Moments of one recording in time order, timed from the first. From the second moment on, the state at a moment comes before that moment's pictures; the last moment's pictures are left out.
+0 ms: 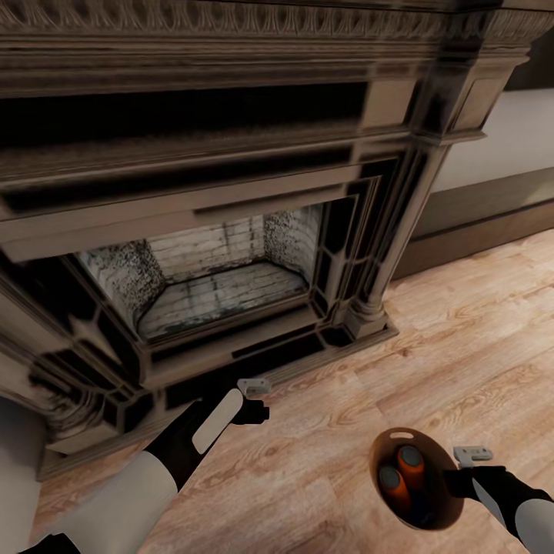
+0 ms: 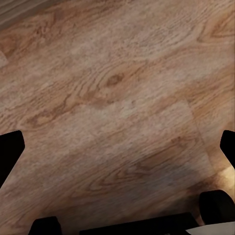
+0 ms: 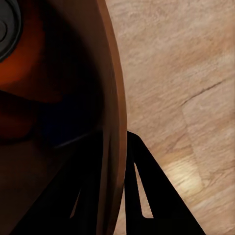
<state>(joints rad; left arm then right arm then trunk) -0.73 -0.06 -0.57 -0.91 0.88 0.86 0.58 -0.70 -0.35 0.03 -0.13 0.04 0.23 0.13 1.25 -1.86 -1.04</state>
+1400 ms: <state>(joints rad) -0.73 -0.07 -0.57 -0.91 0.88 0.86 0.58 -0.70 -0.35 0.03 -0.13 0.04 0.23 0.13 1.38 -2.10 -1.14</state>
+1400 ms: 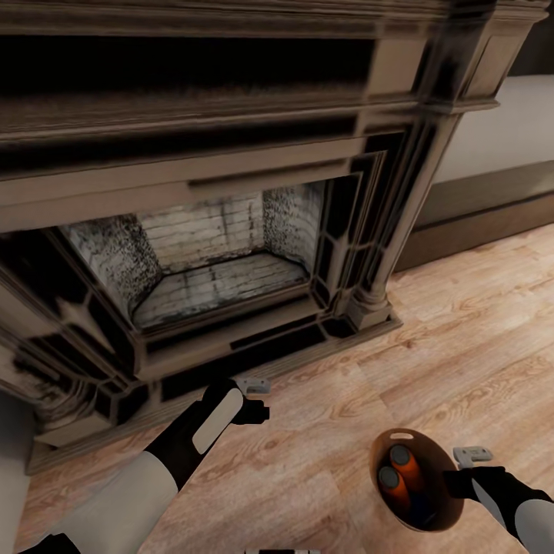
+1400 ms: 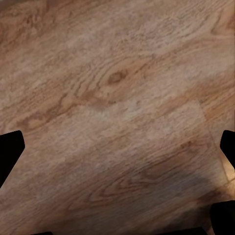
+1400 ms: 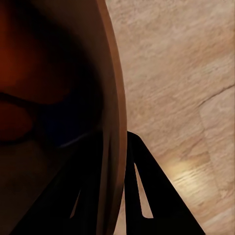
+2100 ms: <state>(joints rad) -0.73 -0.07 -0.57 -0.91 0.88 0.86 0.58 -0.70 -0.35 0.05 -0.12 0.04 0.24 0.13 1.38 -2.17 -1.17</state>
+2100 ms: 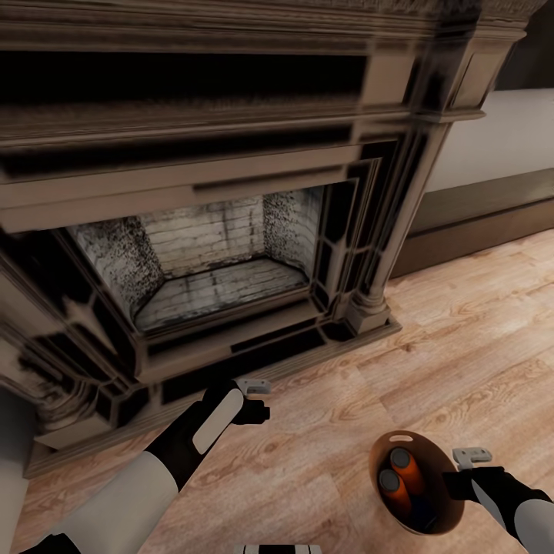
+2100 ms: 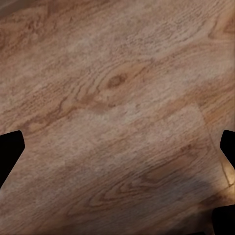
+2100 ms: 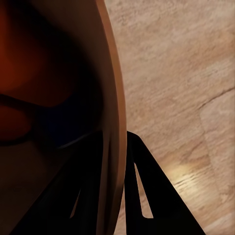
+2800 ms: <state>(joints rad) -0.73 -0.07 -0.57 -0.91 0.88 0.86 0.58 -0.69 -0.35 0.02 -0.13 0.04 0.17 0.14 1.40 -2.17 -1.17</state>
